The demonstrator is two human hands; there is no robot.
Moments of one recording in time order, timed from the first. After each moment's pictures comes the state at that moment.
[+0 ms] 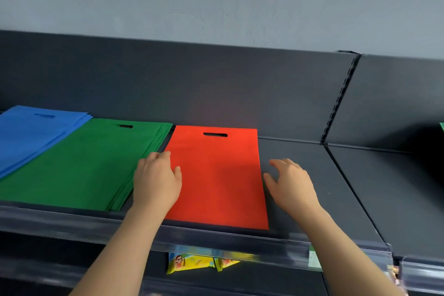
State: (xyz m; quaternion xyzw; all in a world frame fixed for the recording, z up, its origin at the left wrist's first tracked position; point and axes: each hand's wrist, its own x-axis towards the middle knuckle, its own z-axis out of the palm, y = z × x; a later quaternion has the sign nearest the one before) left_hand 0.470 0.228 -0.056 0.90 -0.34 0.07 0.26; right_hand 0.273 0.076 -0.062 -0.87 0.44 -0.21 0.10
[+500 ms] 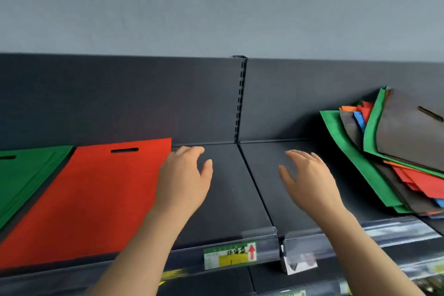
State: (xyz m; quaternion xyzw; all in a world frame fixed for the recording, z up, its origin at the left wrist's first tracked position) left_hand 0.289 0.101 -0.022 0.76 -0.54 0.06 0.37; right_hand 0.075 0.010 -0.027 -0.81 0.52 -0.27 0.00
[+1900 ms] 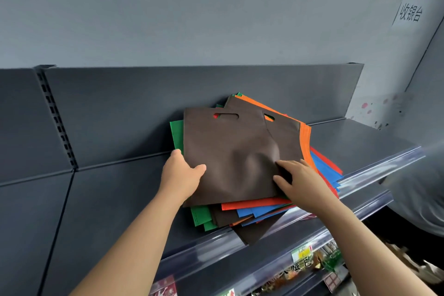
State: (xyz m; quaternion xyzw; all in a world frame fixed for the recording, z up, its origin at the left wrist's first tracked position) left_hand -0.026 -0.096 -0.017 0.71 -0.50 -0.24 0.44; right_hand -0.274 -0.116 -0.020 -0.77 0.60 -0.18 0.03
